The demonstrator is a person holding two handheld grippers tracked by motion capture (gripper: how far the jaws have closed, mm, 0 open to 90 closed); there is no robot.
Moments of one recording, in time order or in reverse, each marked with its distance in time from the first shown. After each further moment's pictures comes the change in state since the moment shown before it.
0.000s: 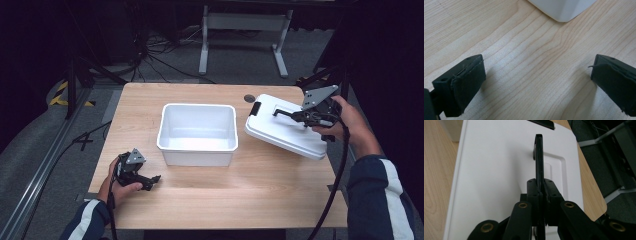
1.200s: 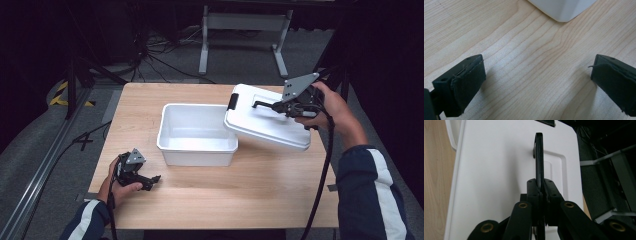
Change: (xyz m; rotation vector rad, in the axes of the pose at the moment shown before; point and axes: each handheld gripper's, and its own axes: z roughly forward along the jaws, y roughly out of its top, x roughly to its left) left arm 0.000 0.000 0.000 0.000 0.000 0.000; right arm 0.011 0.071 -0.017 -0.058 0.011 -0.128
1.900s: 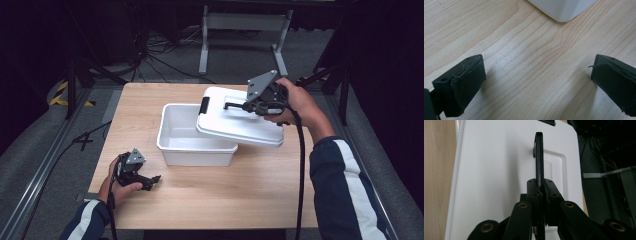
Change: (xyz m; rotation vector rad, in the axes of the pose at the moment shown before) left arm 0.000 0.000 0.000 0.000 0.000 0.000; right arm 0.012 0.068 0.036 -0.014 0.056 -0.102
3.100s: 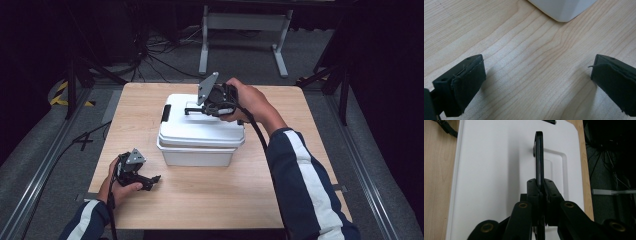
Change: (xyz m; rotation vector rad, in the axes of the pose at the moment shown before) left arm 0.000 0.000 0.000 -0.001 0.003 0.002; right arm 0.012 0.091 0.066 0.007 0.094 -0.087
